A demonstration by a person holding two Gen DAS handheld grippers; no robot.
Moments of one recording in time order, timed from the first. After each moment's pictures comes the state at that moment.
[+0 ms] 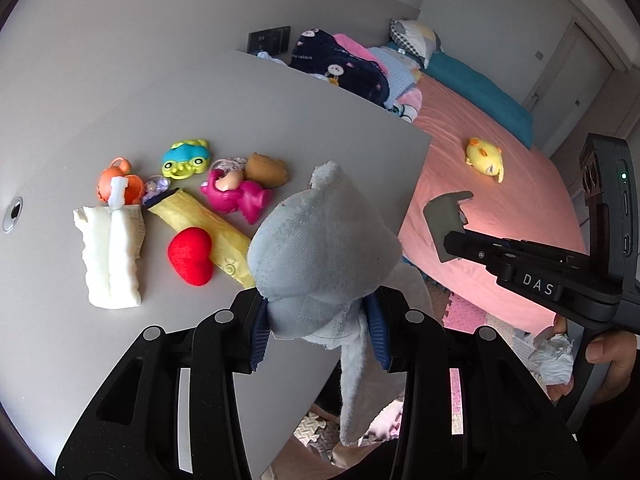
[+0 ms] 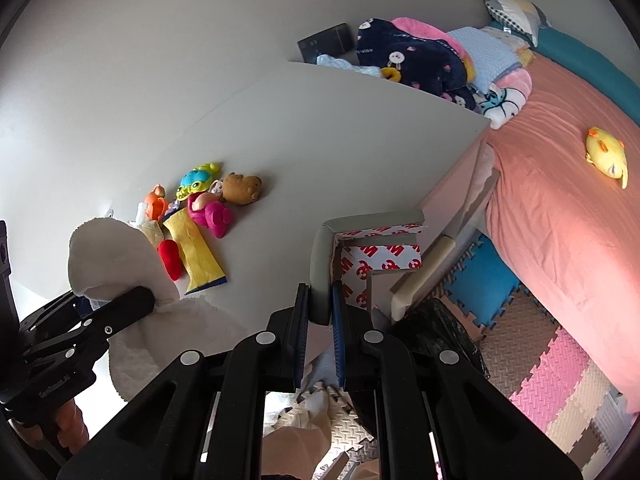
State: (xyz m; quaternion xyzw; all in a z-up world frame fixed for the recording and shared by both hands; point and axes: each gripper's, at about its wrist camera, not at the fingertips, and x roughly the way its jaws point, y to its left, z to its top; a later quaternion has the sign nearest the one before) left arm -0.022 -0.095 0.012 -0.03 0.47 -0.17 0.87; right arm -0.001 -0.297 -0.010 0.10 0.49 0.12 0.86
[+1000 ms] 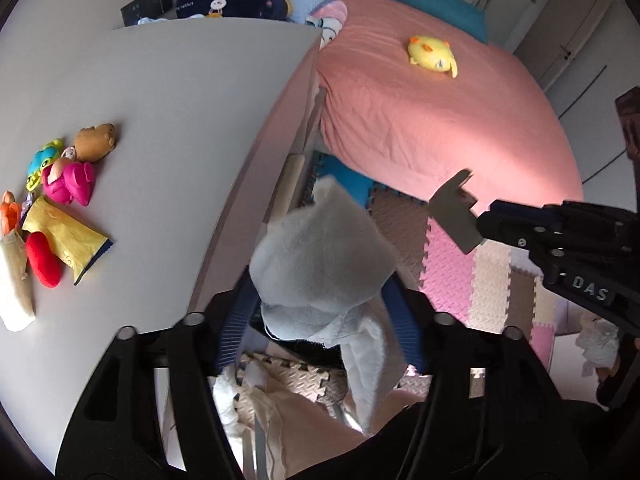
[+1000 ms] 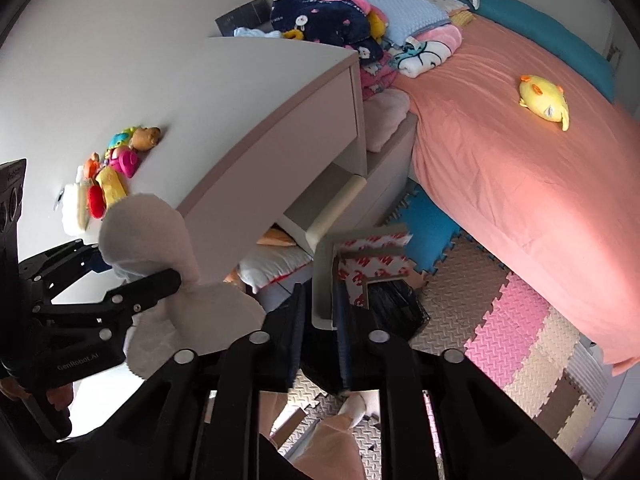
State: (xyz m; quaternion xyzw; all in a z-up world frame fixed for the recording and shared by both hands) left arm -0.041 -0.232 -0.043 0.10 0.55 -0.25 0.79; right arm -0.075 -0.408 -0.042 0.09 0.55 0.04 0.83
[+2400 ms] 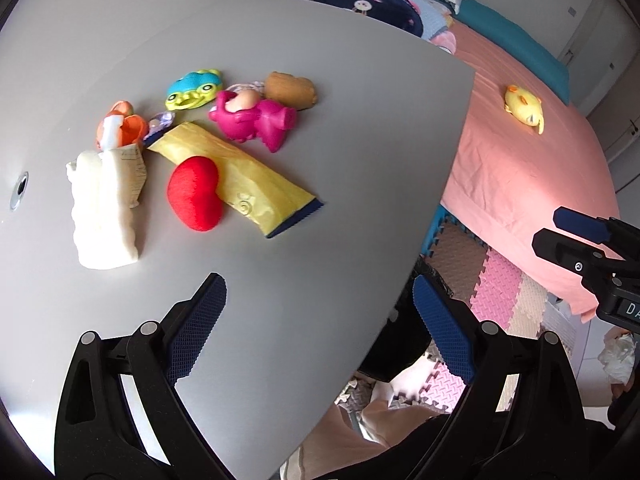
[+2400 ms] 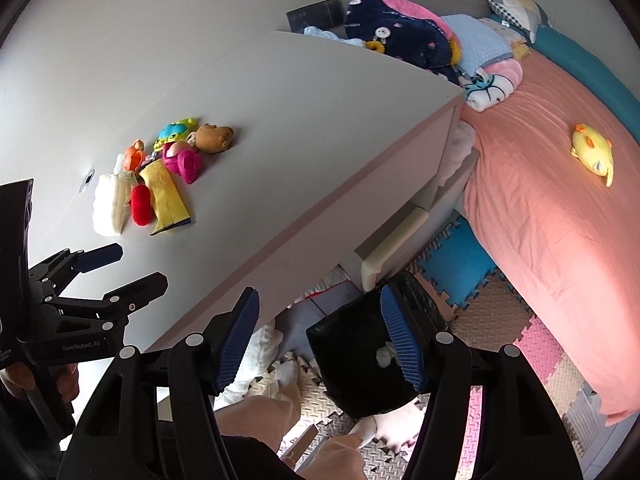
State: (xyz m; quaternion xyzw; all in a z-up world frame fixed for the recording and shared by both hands) left arm -0.015 -0.100 -0.040 0.02 0.55 -0.11 0.83; right arm -0.026 -0.311 -0.028 0.05 0.53 0.11 0.84
